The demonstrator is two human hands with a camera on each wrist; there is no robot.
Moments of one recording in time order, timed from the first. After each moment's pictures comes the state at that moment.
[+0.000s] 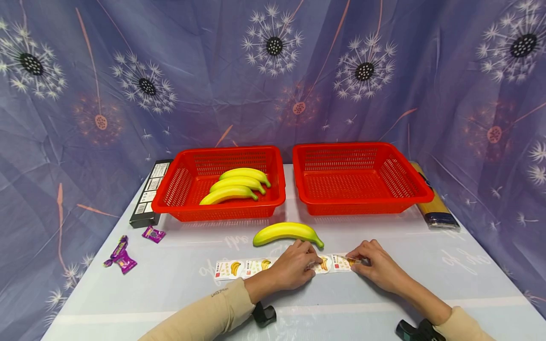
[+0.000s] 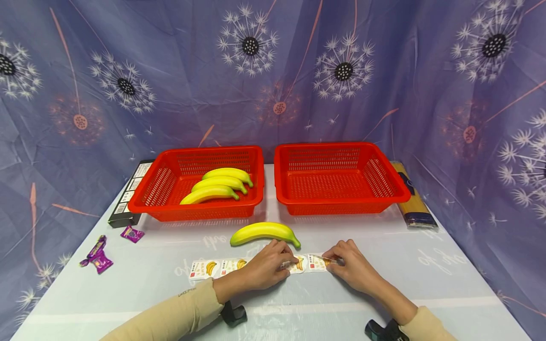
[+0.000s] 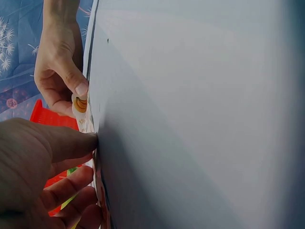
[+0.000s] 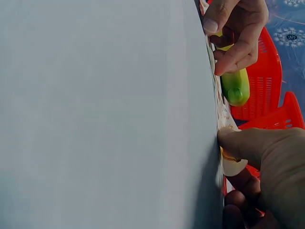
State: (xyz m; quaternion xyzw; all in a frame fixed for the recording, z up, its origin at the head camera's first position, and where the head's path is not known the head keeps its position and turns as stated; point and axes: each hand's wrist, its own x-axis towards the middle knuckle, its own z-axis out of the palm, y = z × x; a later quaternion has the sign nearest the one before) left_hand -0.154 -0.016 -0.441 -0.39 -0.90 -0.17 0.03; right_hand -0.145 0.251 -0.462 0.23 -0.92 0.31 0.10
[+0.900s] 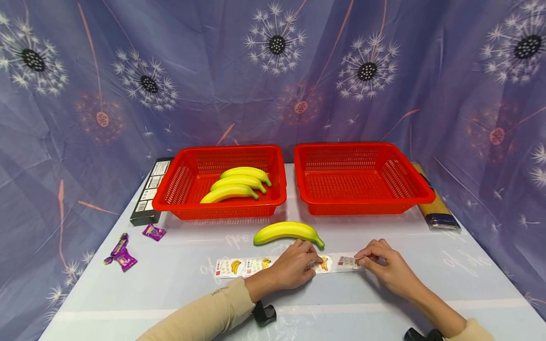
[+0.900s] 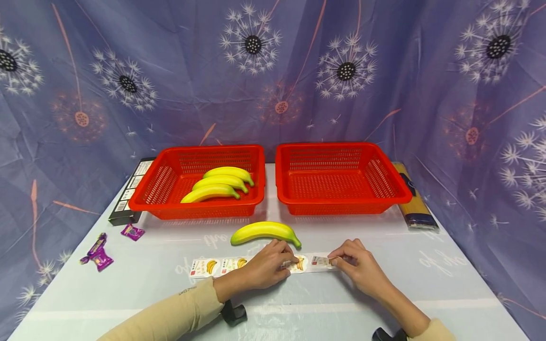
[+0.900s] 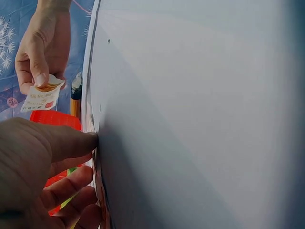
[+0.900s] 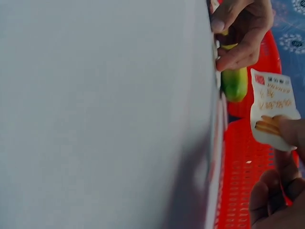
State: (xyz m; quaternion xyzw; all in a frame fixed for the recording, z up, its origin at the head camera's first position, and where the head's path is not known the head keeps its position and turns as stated) left_hand -0.155 -0.017 -0.442 -0.39 -0.90 -0.17 0.03; right_hand -0.132 0.256 -0.442 0.25 -0.86 0.42 0.13
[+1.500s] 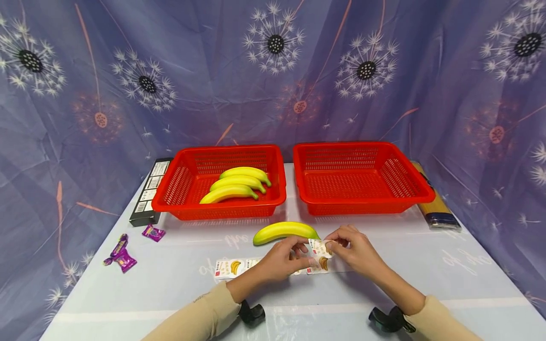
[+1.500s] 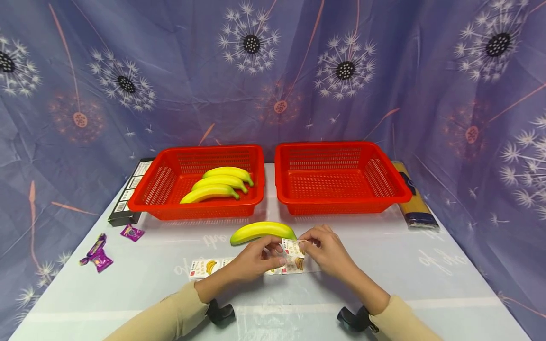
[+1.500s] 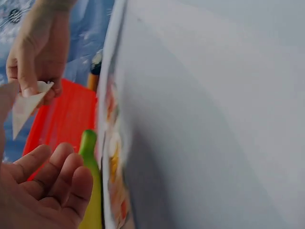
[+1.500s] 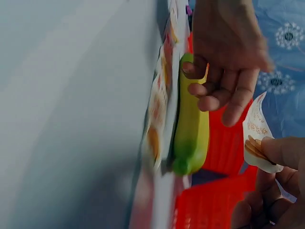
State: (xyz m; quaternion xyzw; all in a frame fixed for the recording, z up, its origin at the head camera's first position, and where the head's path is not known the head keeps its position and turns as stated) left_hand -0.158 -0.042 -0.430 -0.28 -0.82 -0.49 -0.10; right_hand -0.153 0.187 -0.411 0.20 -0.88 0.41 0.10
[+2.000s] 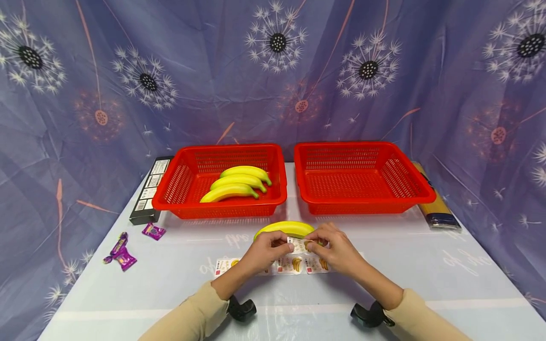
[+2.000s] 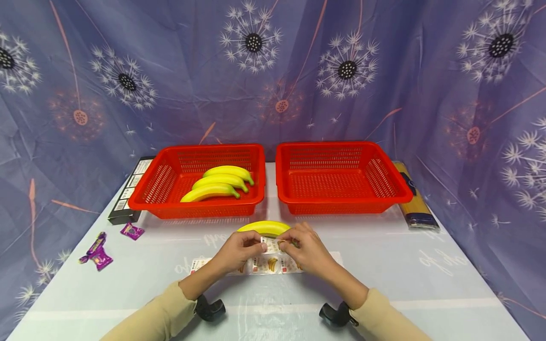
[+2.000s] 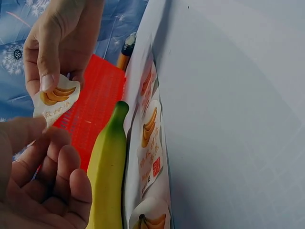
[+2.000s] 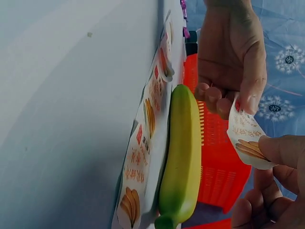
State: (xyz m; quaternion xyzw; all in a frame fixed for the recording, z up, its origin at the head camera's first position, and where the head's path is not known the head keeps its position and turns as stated) left_hand -0.165 -0.071 -0.420 -0.18 -0.80 -0.57 -0.08; right_hand -0.158 0.146 -0.406 0.26 -0.87 0.41 0.10
